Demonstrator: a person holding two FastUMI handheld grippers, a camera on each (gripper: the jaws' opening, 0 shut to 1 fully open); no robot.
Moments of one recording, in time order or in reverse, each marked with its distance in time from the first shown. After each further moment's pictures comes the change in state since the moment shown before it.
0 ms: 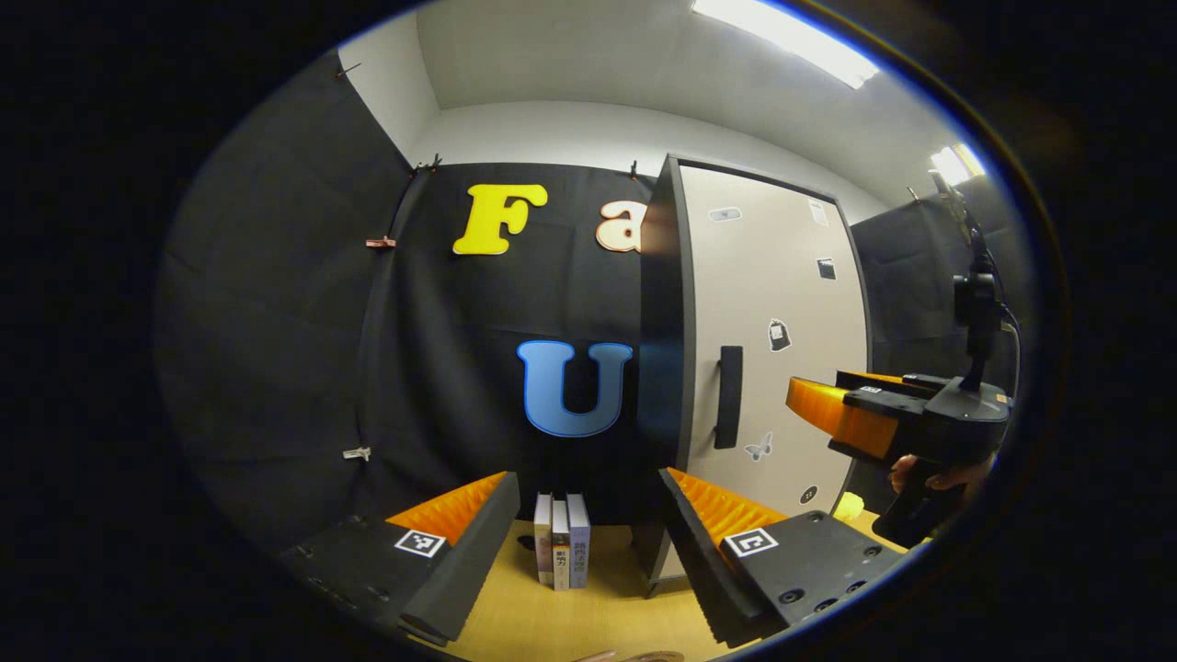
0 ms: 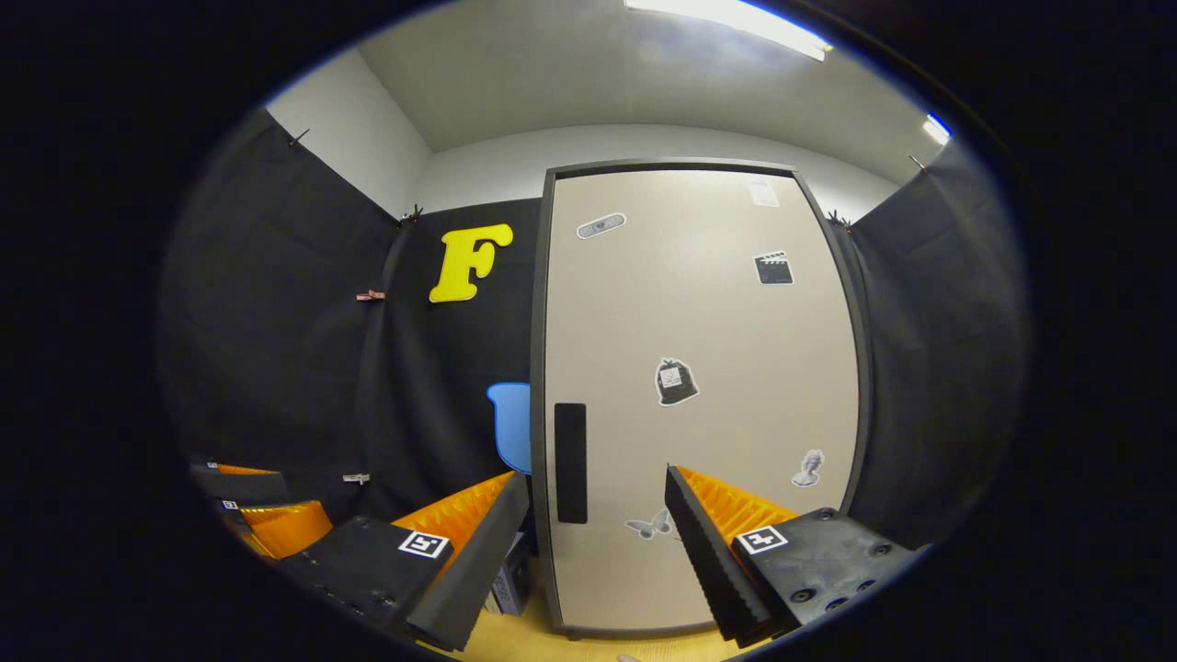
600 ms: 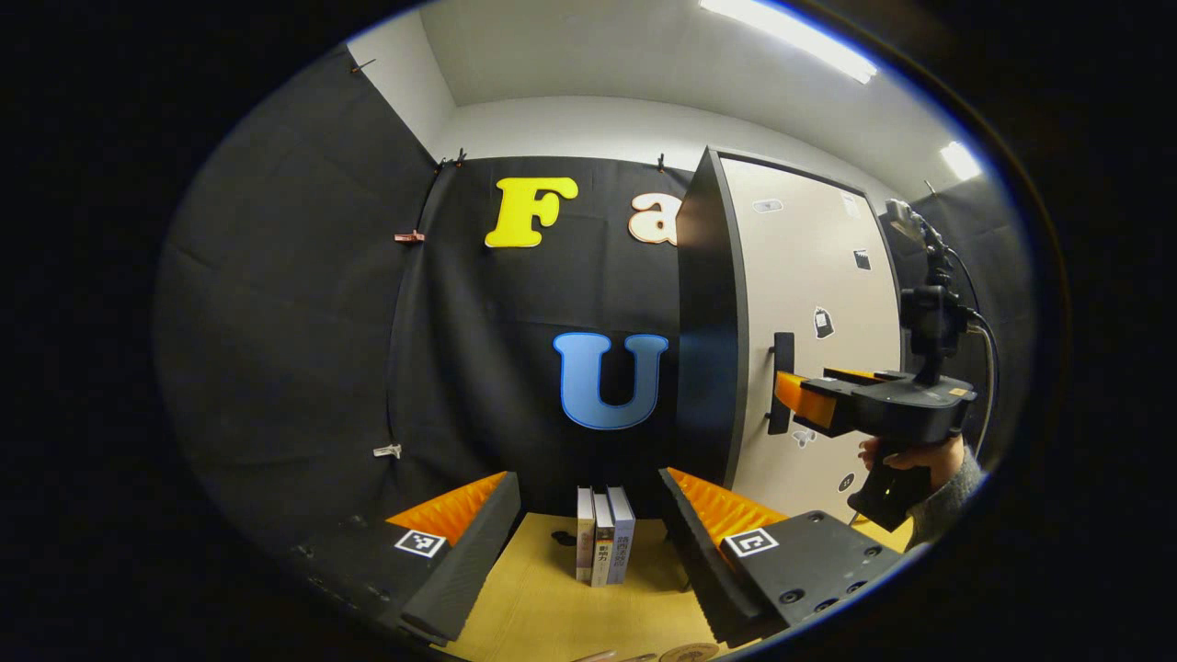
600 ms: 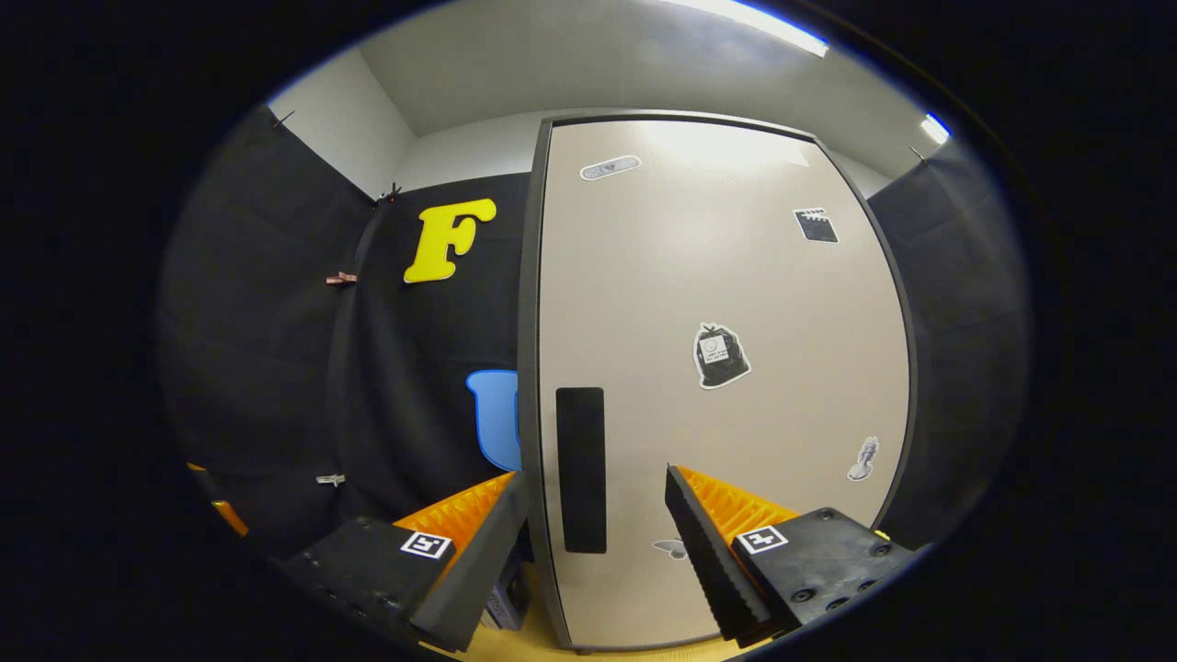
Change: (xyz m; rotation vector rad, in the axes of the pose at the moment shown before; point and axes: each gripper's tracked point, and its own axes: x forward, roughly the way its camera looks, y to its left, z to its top) left arm 0.005 0.046 -0.013 0.015 0.028 0.056; right arm 0.077 0.006 -0.038 -0.008 0.033 -0.078
